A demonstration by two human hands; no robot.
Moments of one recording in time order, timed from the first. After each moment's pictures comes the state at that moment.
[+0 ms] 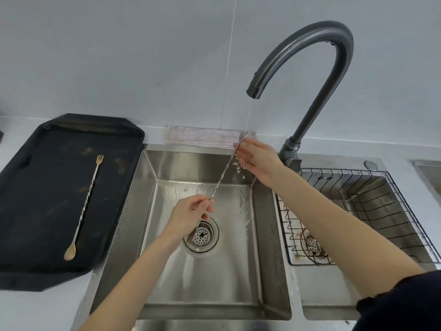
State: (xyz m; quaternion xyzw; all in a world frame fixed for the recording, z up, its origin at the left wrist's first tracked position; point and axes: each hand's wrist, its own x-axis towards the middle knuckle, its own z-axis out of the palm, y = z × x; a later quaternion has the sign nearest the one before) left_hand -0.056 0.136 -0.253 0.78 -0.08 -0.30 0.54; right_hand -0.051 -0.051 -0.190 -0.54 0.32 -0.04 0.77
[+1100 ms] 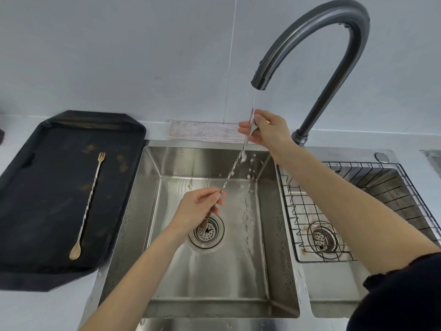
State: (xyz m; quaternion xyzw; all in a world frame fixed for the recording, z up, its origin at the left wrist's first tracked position) left_hand -0.055 0.127 -0.237 0.75 -0.07 -0.33 0.57; right_hand -0.026 -0.070 -0.176 -0.66 0.30 -0.10 0.68
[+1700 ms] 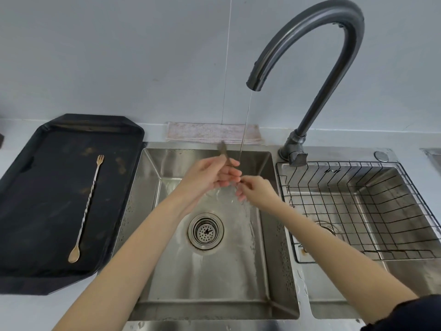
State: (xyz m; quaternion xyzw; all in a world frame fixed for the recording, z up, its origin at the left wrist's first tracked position) left_hand -0.032 0.099 -0.188 0.66 -0.13 -0.37 0.64; right_hand -0.088 -0.045 -0.259 -0.88 0.22 0.09 0.41
